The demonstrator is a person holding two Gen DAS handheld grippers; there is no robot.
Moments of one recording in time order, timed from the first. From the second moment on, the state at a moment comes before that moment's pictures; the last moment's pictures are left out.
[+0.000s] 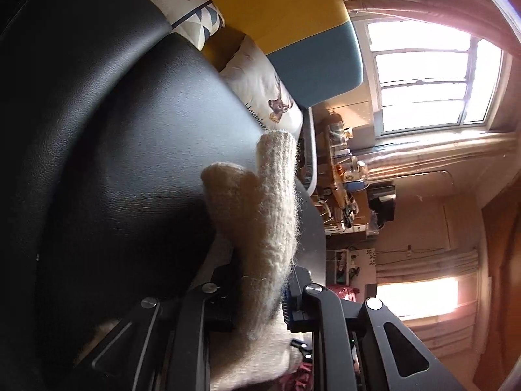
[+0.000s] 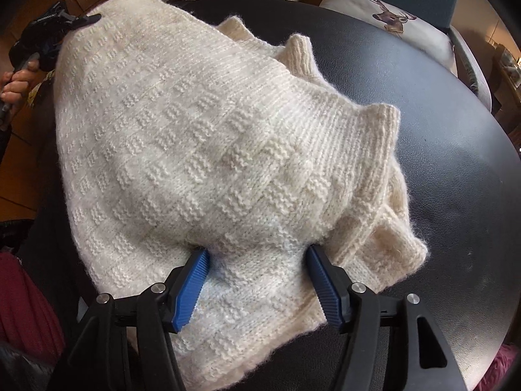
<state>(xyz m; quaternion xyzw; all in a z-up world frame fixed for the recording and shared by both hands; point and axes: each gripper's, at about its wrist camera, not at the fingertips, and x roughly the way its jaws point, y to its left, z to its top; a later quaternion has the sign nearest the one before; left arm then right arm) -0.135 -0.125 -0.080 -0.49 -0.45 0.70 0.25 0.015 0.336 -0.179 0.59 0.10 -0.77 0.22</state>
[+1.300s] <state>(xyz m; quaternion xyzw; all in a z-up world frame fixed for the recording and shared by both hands) -0.079 0.136 0.005 -0.53 0.02 0.78 0.34 0.103 0.396 -0.192 0.51 0.02 -0.81 0.27</state>
